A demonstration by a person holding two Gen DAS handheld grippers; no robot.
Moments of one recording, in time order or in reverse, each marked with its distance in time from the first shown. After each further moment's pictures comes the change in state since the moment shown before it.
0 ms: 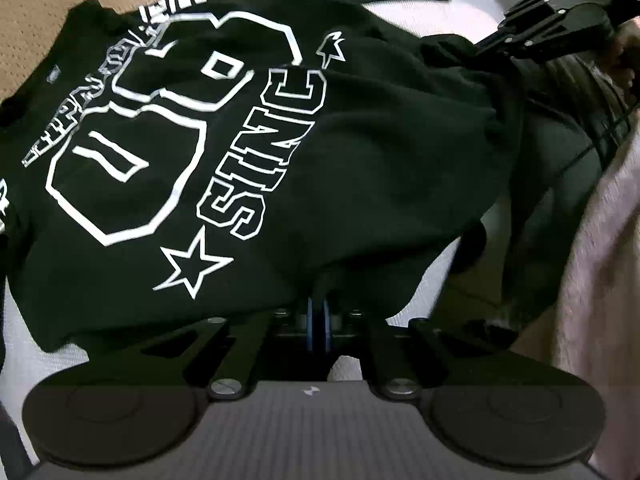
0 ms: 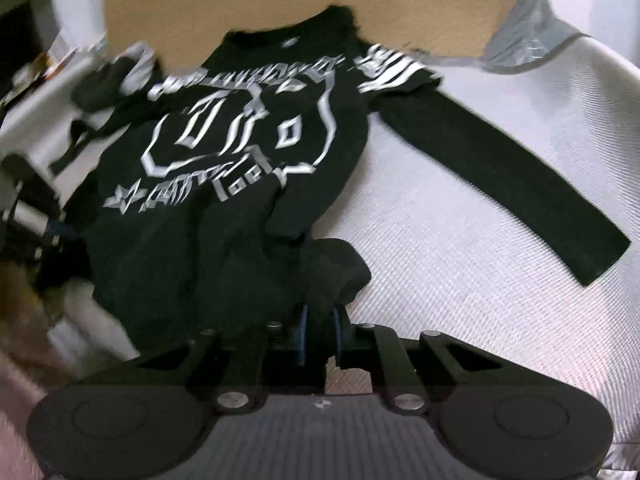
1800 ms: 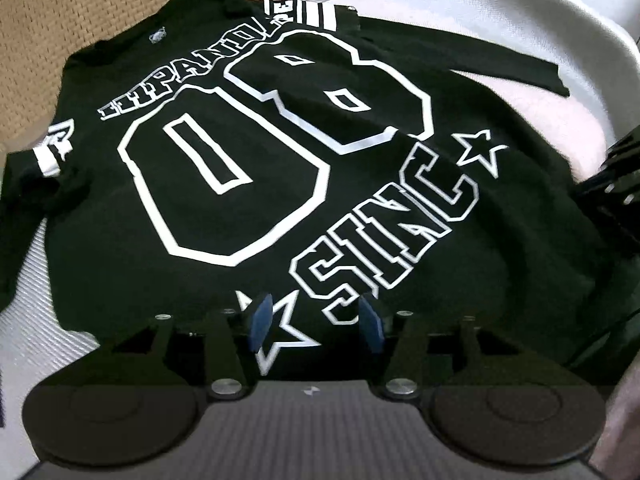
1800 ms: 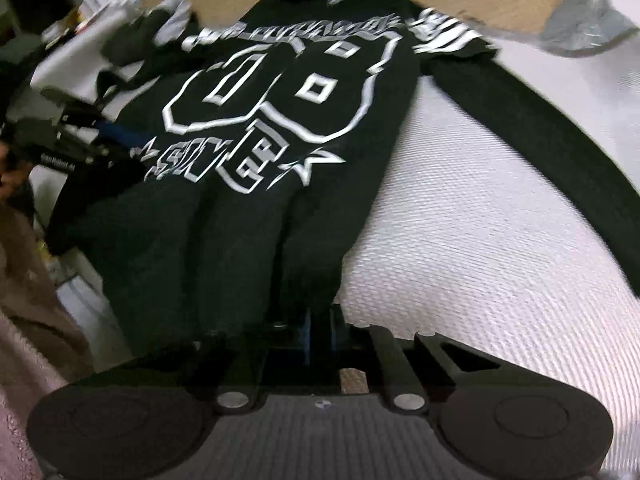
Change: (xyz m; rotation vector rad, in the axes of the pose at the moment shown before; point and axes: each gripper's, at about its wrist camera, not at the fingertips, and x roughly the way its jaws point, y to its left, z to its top) left arm 0.013 0.060 0.009 -0.332 -0.118 0.133; right arm 0.020 -0.013 0.008 -0.010 0.073 0.096
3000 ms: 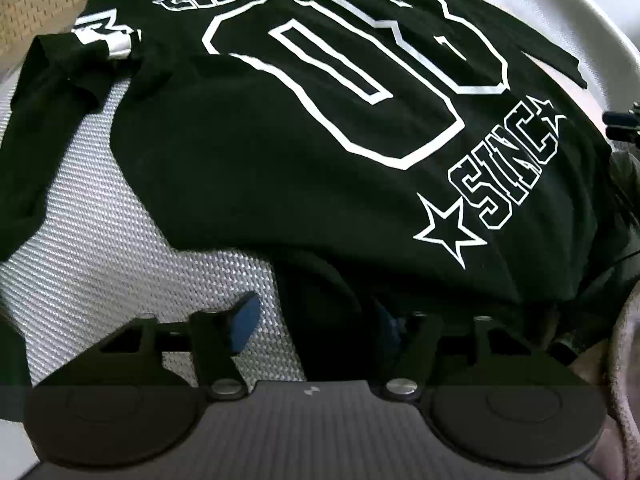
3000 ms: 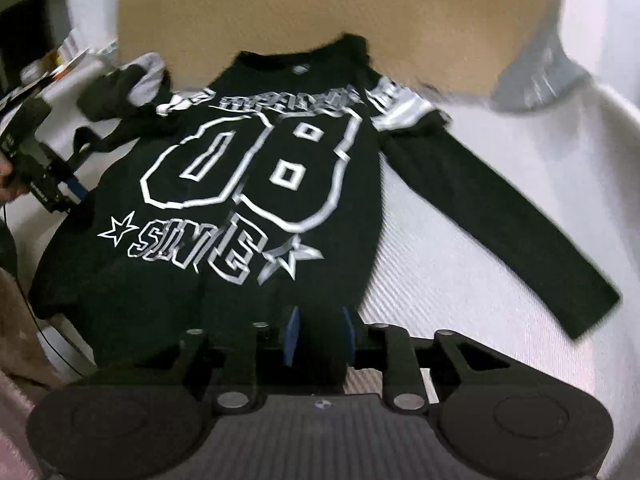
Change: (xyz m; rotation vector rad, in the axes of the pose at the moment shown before) left arm 0.009 0.130 -0.028 -0.085 0.203 -0.174; right arm -0.020 0.020 0.038 -0.051 -0.160 -0.130
